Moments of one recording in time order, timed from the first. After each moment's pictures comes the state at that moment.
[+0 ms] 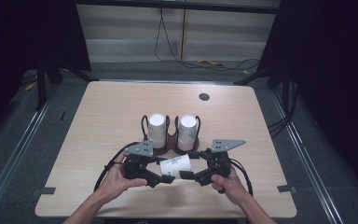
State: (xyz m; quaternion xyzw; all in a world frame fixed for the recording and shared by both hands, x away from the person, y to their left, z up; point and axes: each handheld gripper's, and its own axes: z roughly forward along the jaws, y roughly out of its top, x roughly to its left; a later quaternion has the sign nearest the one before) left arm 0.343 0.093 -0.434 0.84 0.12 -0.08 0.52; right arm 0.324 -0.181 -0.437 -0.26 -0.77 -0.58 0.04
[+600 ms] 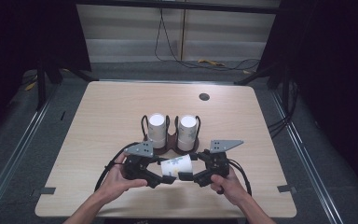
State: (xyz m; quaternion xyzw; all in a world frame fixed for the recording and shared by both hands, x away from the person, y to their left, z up) left arm 0.341 0.092 -0.432 0.83 0.11 -0.08 0.53; right arm 0.325 -0.178 -0.439 -0.25 -0.77 -0.59 0.05
